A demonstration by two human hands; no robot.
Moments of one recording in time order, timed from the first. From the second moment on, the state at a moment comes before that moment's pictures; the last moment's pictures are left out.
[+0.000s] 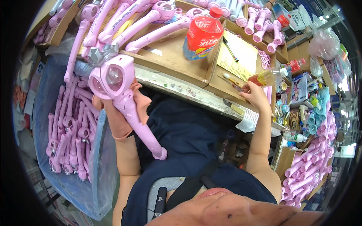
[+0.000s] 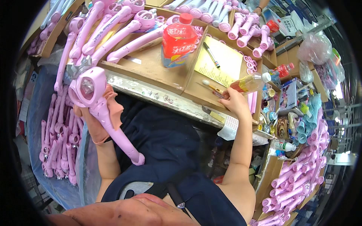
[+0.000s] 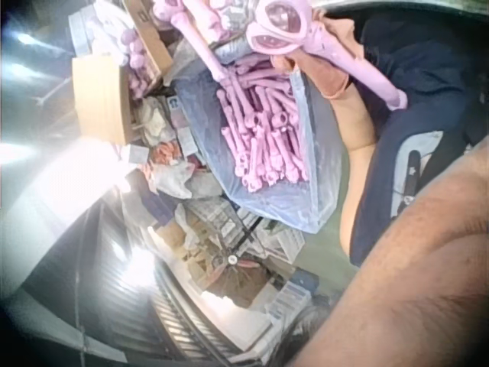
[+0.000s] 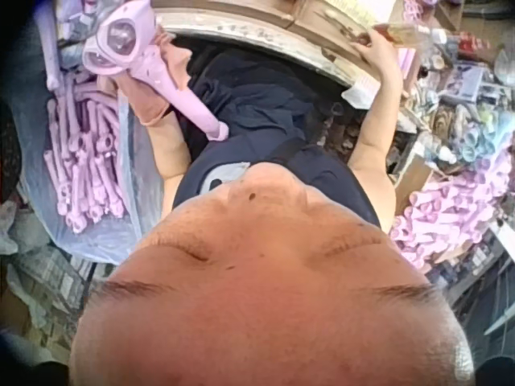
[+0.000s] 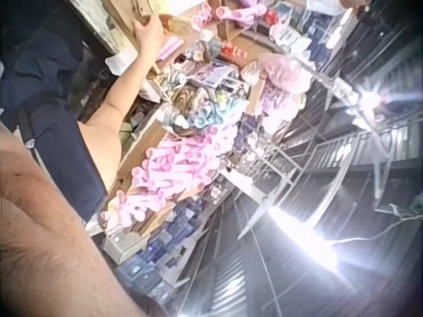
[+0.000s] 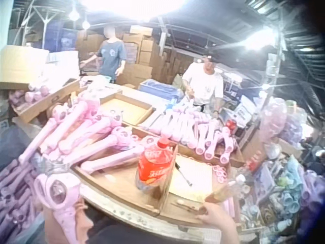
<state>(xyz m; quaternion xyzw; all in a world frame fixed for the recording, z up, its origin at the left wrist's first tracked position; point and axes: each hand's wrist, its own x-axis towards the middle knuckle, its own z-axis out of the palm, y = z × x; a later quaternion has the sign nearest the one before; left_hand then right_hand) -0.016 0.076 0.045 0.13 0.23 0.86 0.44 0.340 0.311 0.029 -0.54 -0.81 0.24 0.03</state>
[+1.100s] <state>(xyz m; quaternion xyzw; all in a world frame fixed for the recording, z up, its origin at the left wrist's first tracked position) -0.017 0.069 0.031 0.21 0.33 0.80 0.46 0.169 0.187 0.089 -0.10 -0.91 0.18 0.37</state>
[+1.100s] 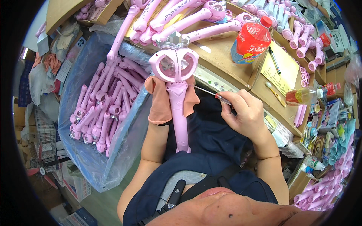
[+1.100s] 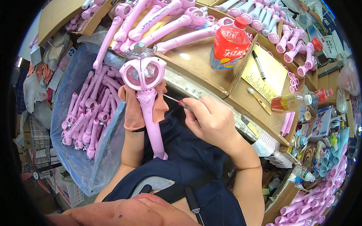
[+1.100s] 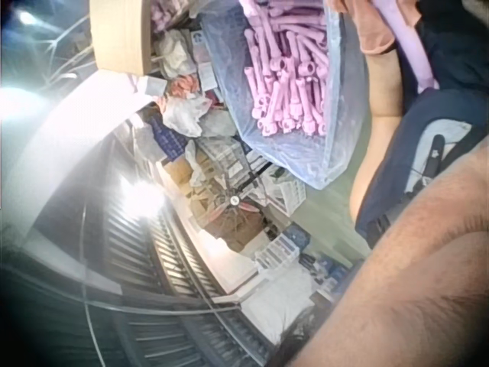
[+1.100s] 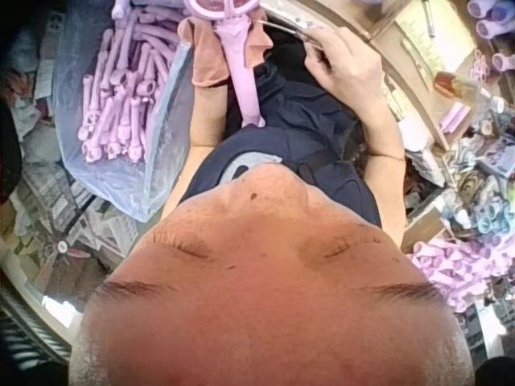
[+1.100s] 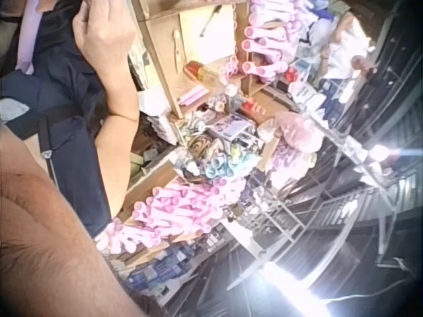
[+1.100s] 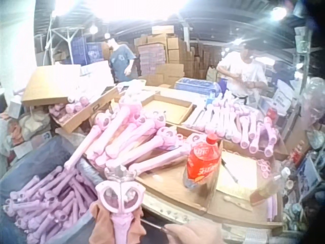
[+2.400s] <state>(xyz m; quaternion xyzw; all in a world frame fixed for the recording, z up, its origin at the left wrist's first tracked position) -0.004 0.050 0.047 0.34 0.57 0.65 0.36 0.177 0.211 0.022 -0.33 -0.48 0.81 -0.04</state>
